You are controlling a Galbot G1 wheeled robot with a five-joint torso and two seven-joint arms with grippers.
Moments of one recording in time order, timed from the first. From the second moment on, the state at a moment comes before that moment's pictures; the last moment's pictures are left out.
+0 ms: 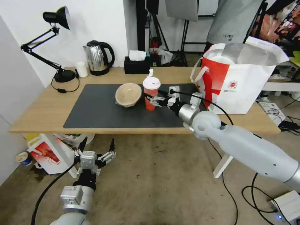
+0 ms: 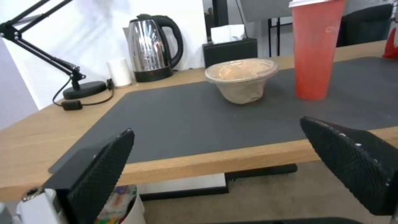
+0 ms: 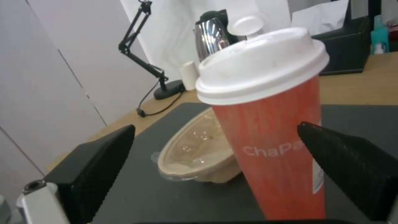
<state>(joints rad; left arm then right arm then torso) 1.80 -1.50 -0.55 -2.30 0.00 0.00 0.00 -0.31 0.83 -0.52 1.67 1.32 -0.01 0.02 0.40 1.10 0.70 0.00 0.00</state>
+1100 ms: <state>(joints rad) 1.80 -1.50 -0.55 -2.30 0.00 0.00 0.00 -0.37 0.81 -0.47 1.67 1.23 0.00 0.08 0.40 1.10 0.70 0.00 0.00</state>
